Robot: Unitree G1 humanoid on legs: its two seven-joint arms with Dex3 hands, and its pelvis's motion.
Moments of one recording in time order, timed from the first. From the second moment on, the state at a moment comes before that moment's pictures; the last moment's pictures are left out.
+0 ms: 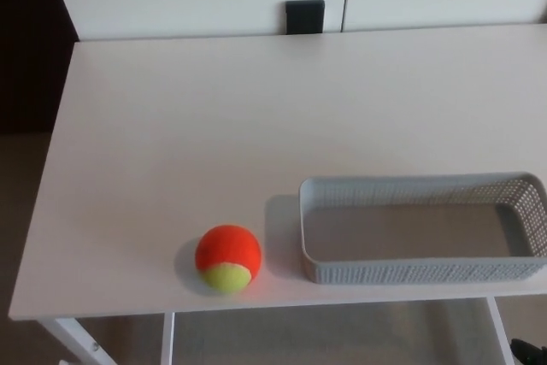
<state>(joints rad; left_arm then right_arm) 0.55 0.41 0.61 0.48 -0.38 -0.29 -0.35 0.28 -0.32 -0.01 0.41 -0.11 -0.01 0.06</state>
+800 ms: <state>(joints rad) 0.42 0.55 0.55 -0.46 -0.37 -0.24 -0.35 0.22 -0.31 -0.01 0.42 -0.11 0.01 0.06</state>
